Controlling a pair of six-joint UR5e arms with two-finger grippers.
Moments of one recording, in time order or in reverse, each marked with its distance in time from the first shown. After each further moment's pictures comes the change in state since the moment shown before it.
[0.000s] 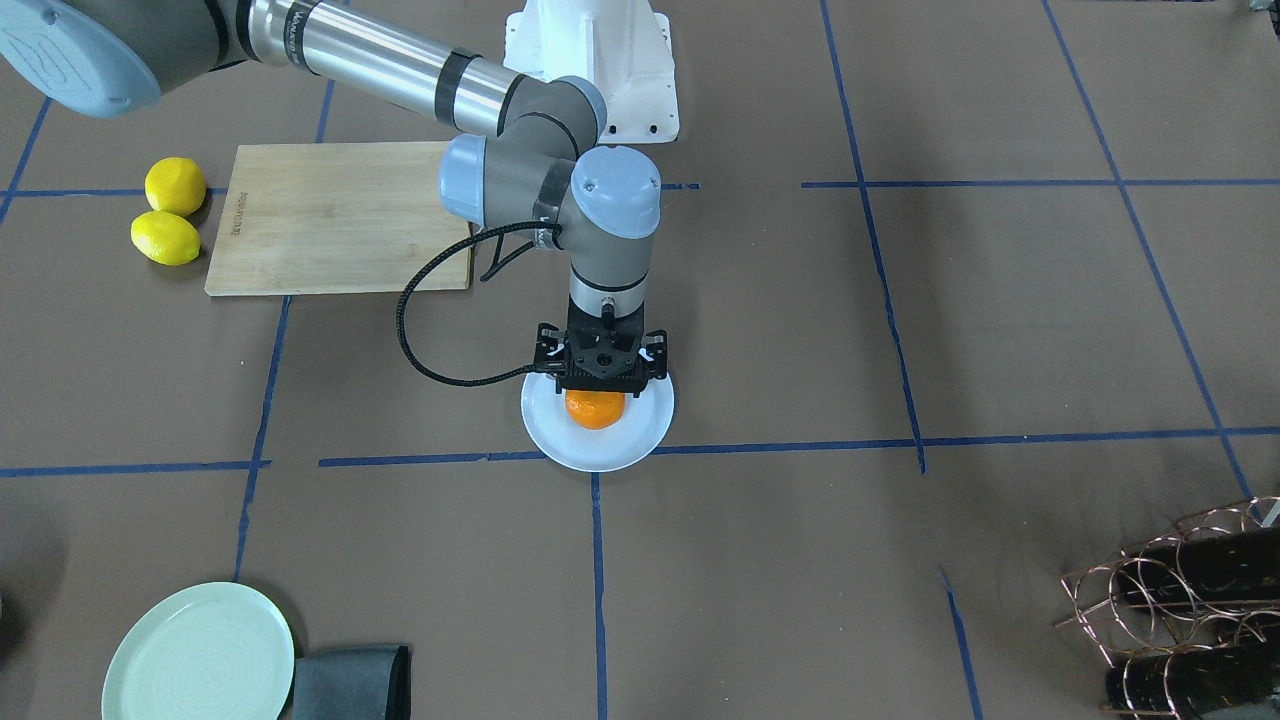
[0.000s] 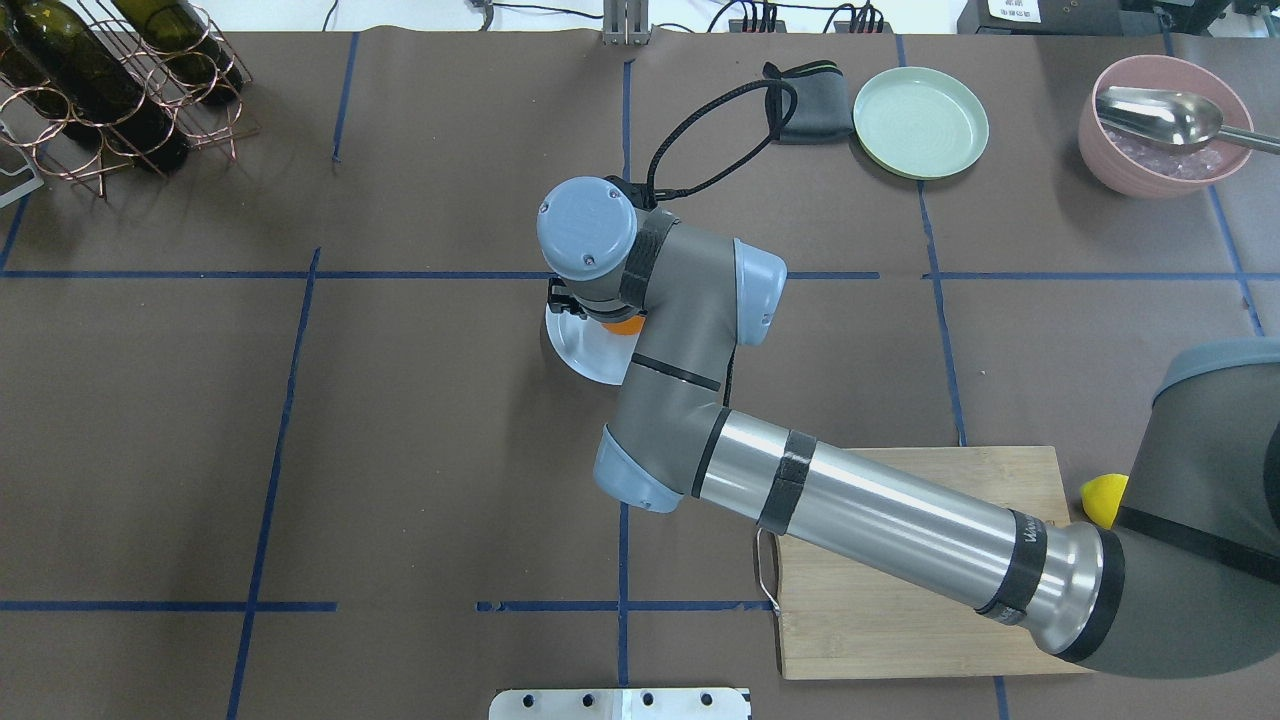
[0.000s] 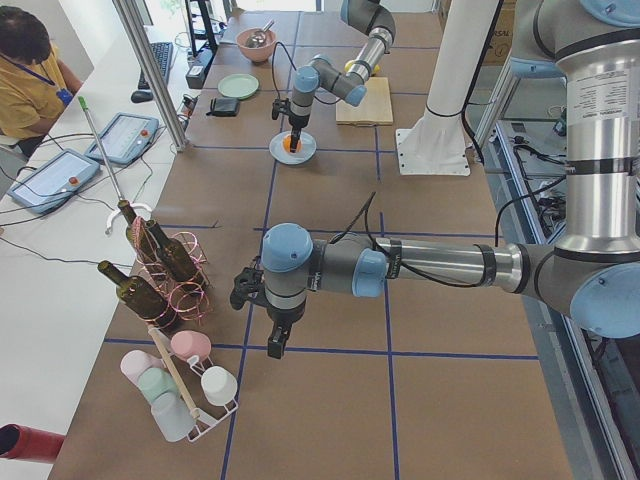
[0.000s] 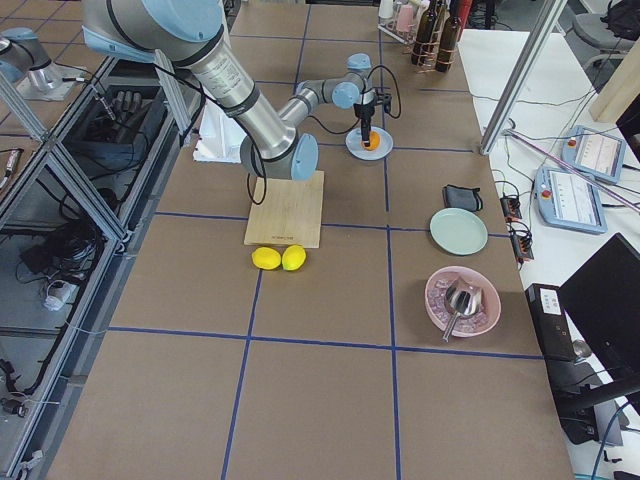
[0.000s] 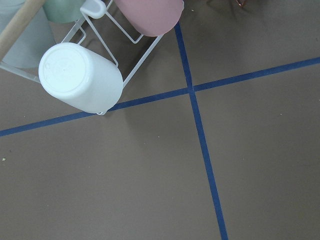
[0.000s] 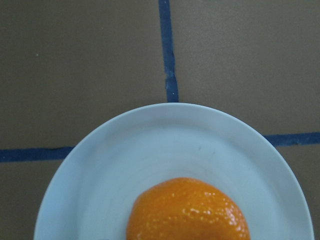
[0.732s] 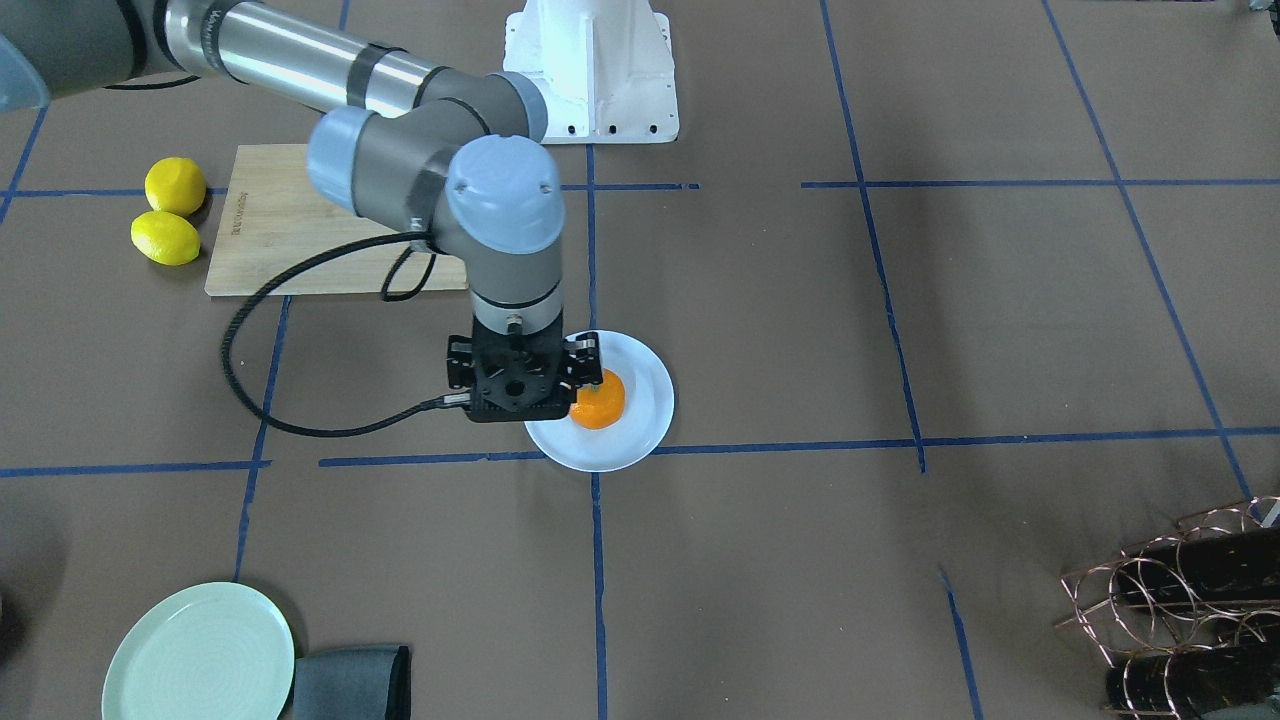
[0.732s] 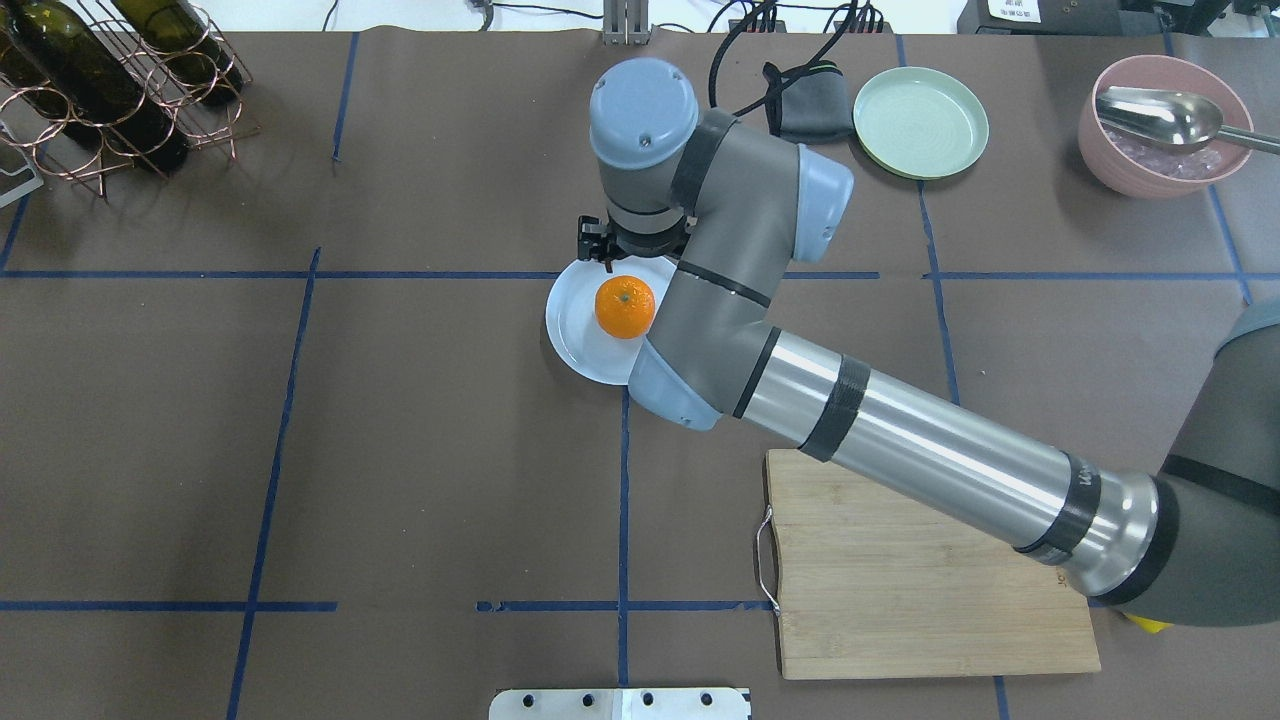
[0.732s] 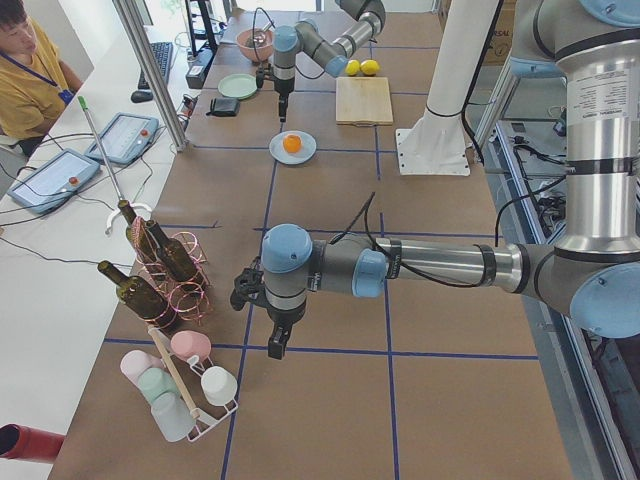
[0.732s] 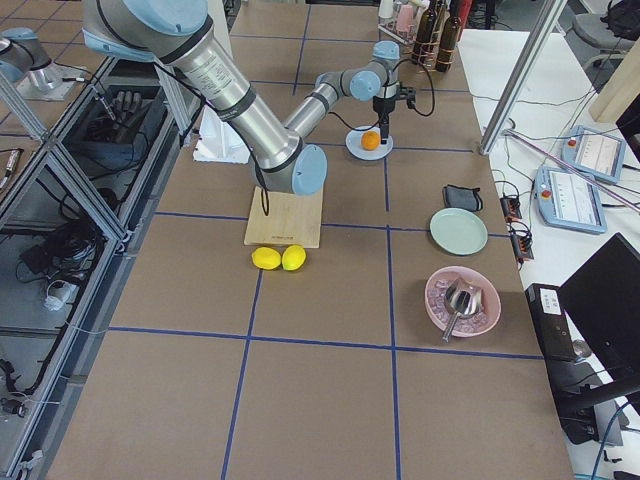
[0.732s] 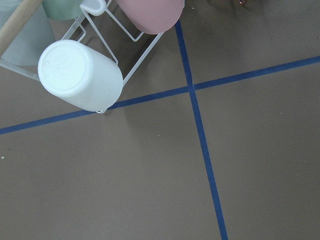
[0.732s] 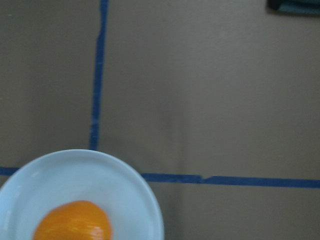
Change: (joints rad) left arm 0.001 0.000 0.001 0.008 -0.001 0.000; right arm 0.224 -0.145 0.264 -0.182 0.268 -0.313
